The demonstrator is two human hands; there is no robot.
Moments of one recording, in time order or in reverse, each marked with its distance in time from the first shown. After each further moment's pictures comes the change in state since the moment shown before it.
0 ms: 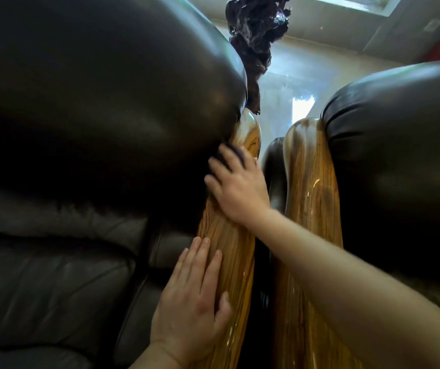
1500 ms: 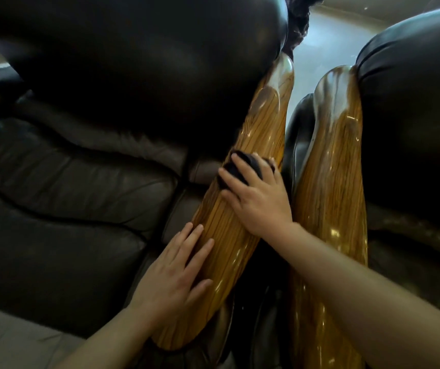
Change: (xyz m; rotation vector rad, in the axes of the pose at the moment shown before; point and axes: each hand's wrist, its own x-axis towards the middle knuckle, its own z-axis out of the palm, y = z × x) left_hand -0.201 -0.026 -0.010 0.138 -0.181 0.027; right_hand -0.204 -0.076 0.020 -0.158 0.031 -0.170
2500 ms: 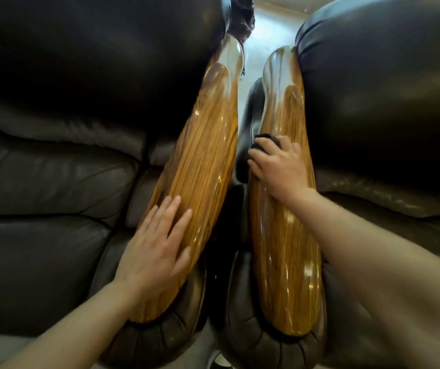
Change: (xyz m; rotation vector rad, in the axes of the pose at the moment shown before) left_hand 0.004 0.025 0.018 -0.041 0.111 0.074; right_hand -0.067 0.087 -0.032 -0.219 0.078 0.116
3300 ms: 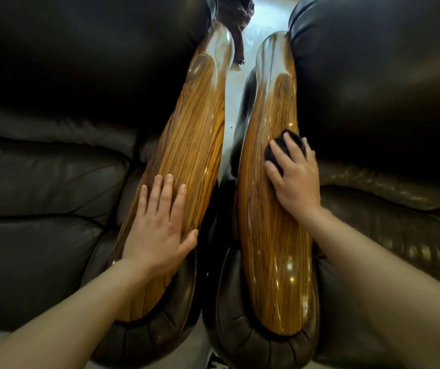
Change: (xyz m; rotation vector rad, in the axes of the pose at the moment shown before) left_hand 0.044 0.022 0.003 0.136 -0.053 -0.105; right_hand -0.051 0.039 0.020 0.420 -0.022 0.348
